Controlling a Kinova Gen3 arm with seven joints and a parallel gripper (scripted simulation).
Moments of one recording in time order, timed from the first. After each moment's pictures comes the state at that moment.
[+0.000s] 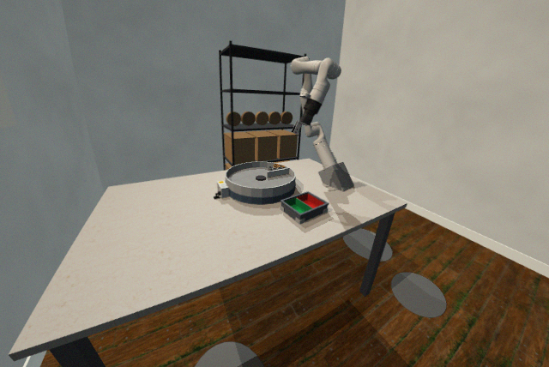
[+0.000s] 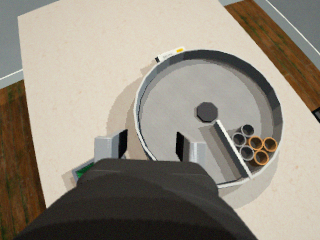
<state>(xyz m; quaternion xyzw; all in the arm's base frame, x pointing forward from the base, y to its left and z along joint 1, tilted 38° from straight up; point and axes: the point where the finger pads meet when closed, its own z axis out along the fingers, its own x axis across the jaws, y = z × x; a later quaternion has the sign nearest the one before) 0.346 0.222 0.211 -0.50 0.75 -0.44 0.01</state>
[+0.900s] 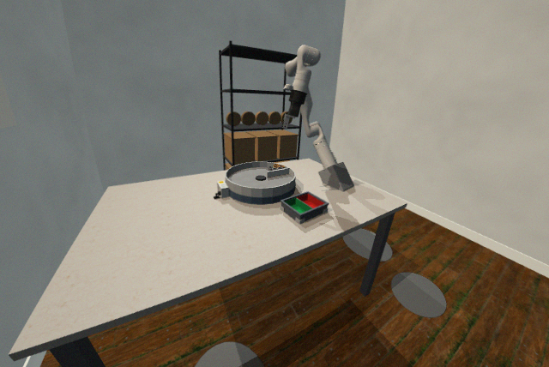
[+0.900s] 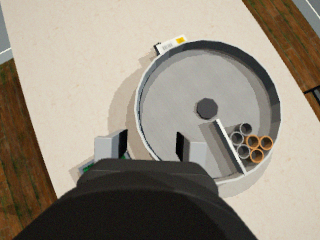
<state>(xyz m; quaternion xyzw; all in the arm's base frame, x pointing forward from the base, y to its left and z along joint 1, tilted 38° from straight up) 0.394 0.224 0.249 -0.48 0.79 -0.37 -0.05</state>
